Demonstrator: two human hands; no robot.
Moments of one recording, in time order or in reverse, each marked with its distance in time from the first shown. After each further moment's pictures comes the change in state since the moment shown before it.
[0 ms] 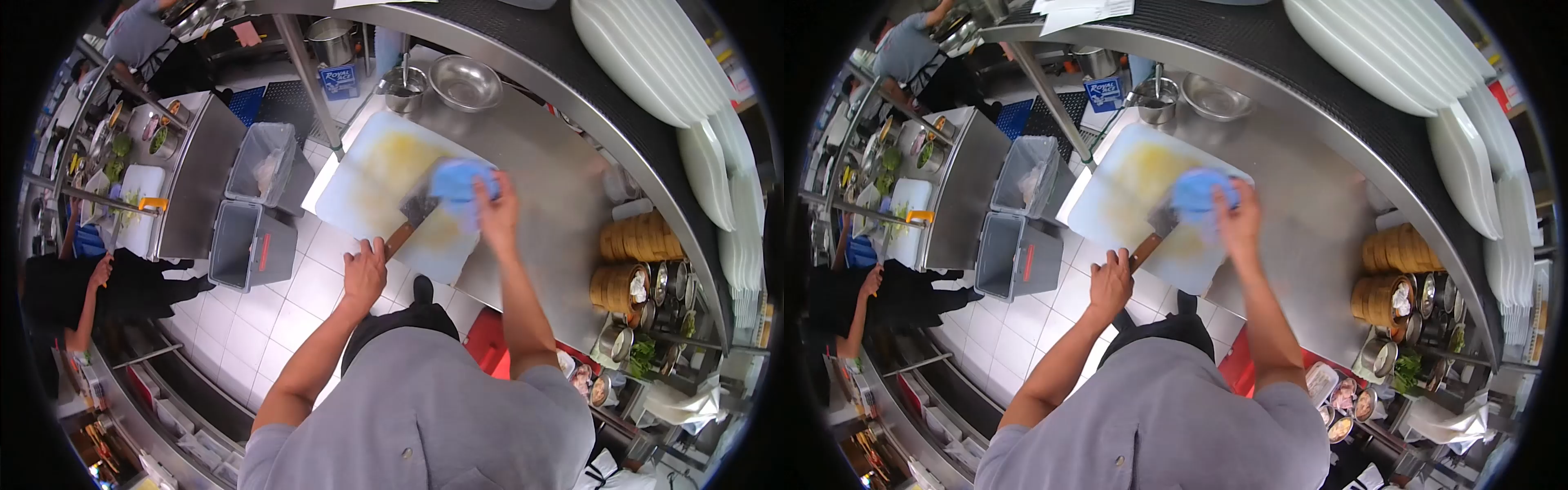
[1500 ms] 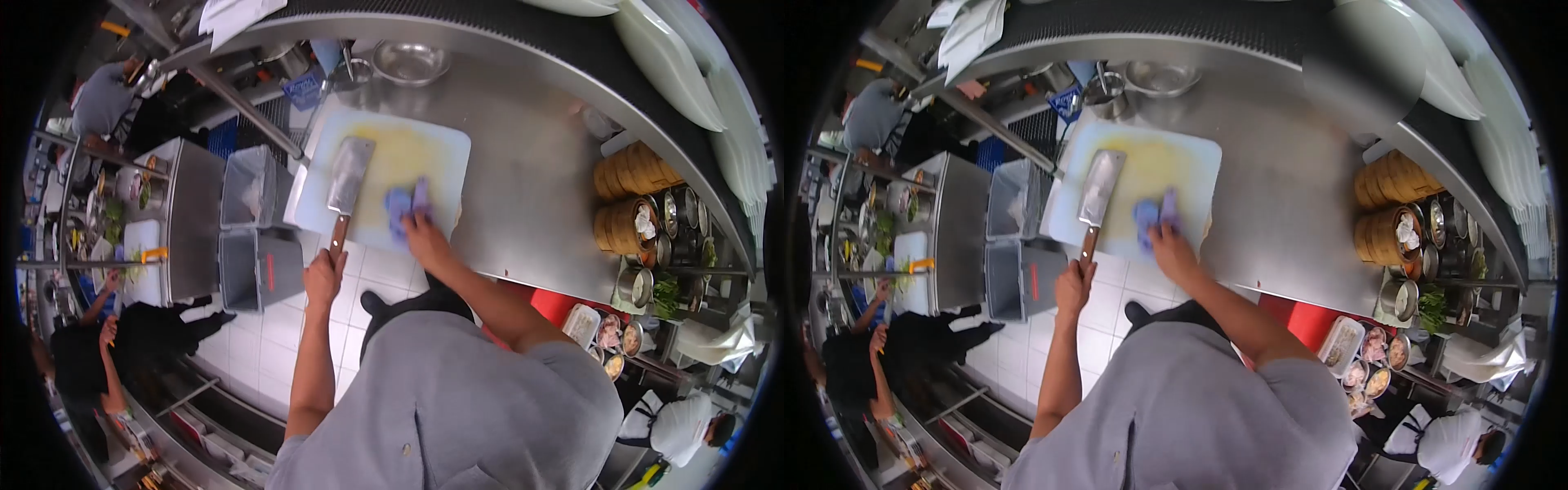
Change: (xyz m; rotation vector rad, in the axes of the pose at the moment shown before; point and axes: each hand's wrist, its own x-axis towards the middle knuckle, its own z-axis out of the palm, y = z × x) left_hand -0.013 -0.066 0.009 -0.265 -0.078 -0.207; right_hand -0.107 0.141 0.072 -0.729 -0.256 -0.400
